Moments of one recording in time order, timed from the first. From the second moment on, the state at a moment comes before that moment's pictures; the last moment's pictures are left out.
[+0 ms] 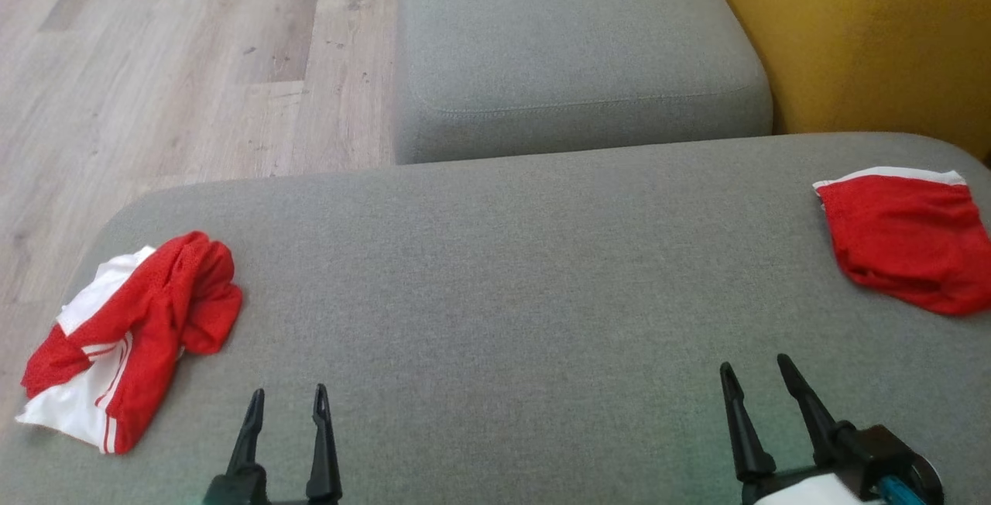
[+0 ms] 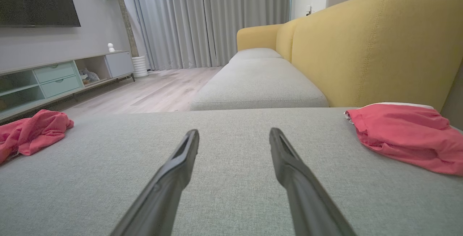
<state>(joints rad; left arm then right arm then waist) 0.13 0.05 -0.18 0.26 -0.15 0.10 -0.26 0.17 -0.05 0.09 0.22 0.08 0.12 -0.25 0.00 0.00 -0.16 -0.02</state>
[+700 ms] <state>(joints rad) 0.10 0.05 -0.20 0.25 -0.14 0.12 -0.26 0.17 -0.04 0.09 0.21 0.13 0.12 -0.25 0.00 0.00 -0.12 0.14</state>
